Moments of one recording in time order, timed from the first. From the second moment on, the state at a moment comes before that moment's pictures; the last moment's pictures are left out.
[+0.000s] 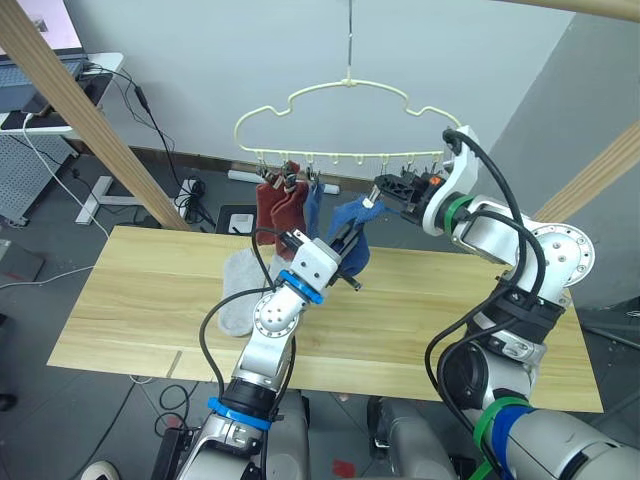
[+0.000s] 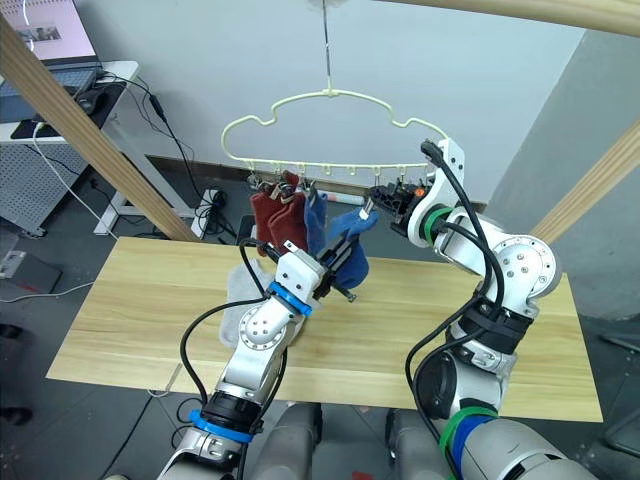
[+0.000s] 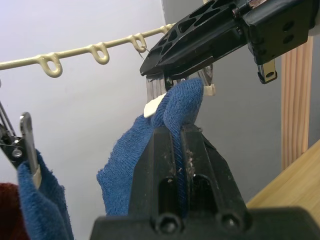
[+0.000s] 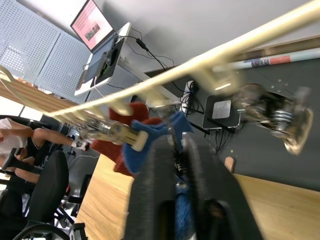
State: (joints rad) left arm -0.35 0.06 -0.18 0.17 0.00 -0.38 -0.40; right arm -0.90 0.07 -0.60 -0.22 0.65 1.54 -0.03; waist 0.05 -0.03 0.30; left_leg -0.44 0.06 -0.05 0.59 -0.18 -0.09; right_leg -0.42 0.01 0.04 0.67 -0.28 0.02
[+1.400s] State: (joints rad) left arm -0.27 0.43 0.10 -0.29 -0.52 0.65 -0.59; right arm -0.14 -0.30 0.12 -0.62 0.24 0.67 0.05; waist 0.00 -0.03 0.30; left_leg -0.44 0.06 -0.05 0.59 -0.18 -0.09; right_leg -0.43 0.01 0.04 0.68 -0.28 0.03
